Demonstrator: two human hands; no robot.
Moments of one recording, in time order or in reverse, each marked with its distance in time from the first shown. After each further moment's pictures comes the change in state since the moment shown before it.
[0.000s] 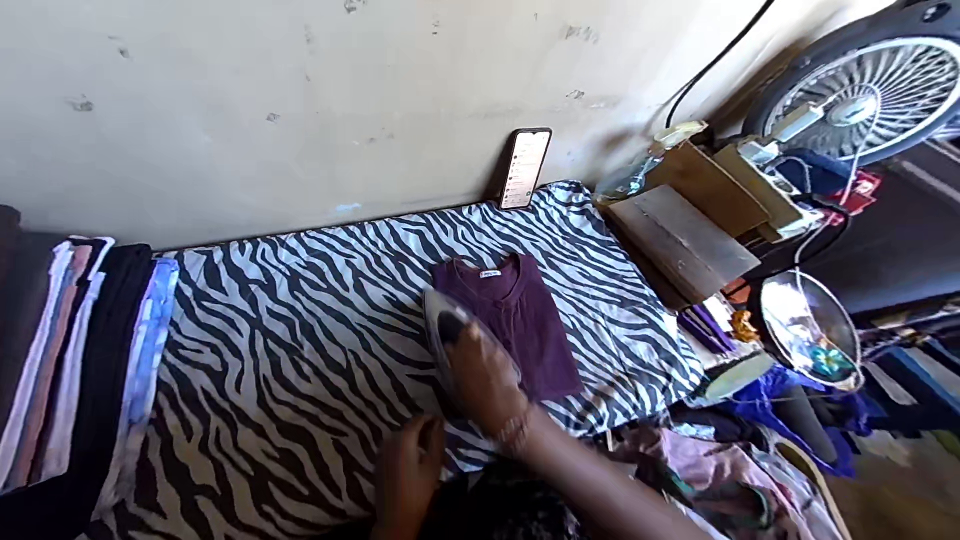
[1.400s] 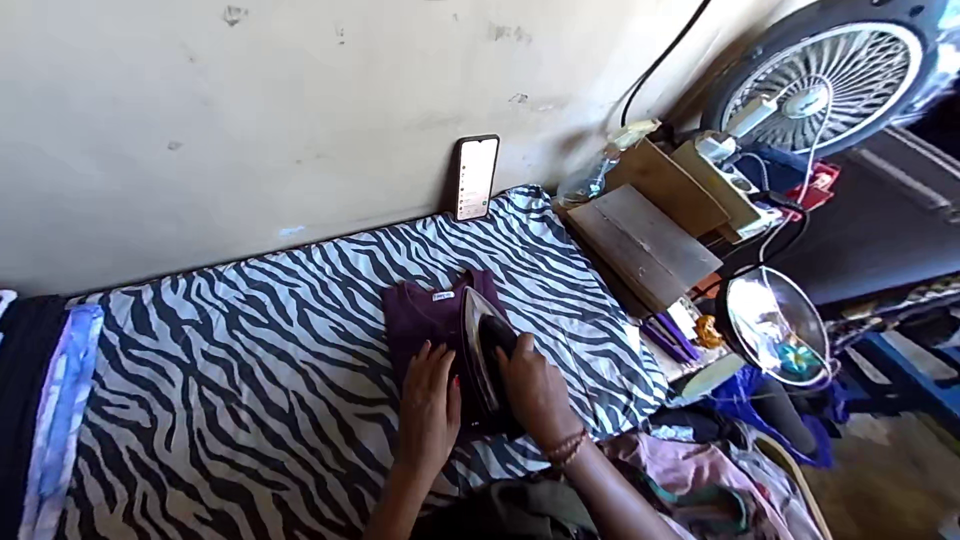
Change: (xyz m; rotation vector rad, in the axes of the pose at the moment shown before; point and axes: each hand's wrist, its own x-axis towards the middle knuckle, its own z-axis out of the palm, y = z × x) left_hand 0.095 0.056 0.086 0.180 0.140 0.501; right_hand 0.031 0.128 -0.042 0.067 0.155 0.210
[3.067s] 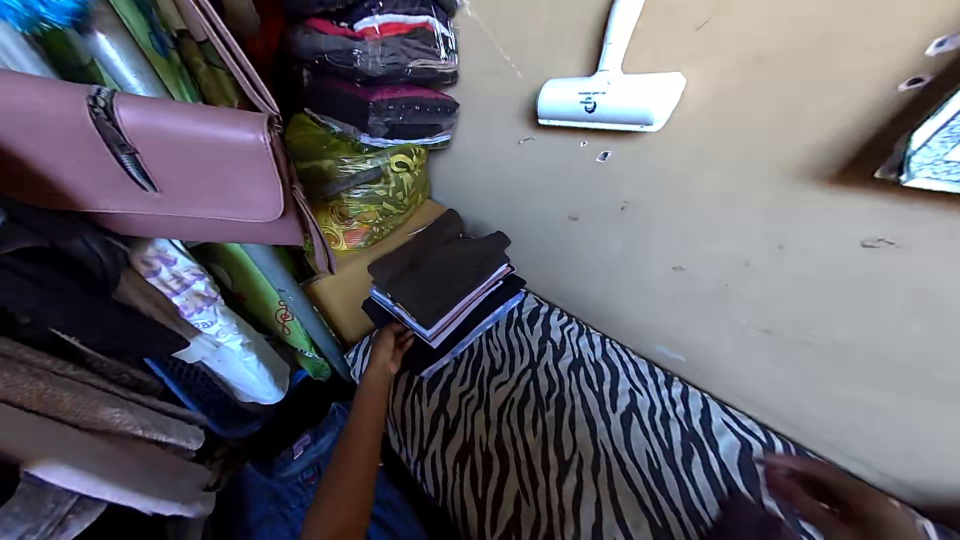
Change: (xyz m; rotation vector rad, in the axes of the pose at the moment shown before) left_hand -0.170 -0.210 -0.356 -0.988 1.486 -0.993; right_hand 0.100 -0.144 -0.053 0.213 -0.222 -1.455
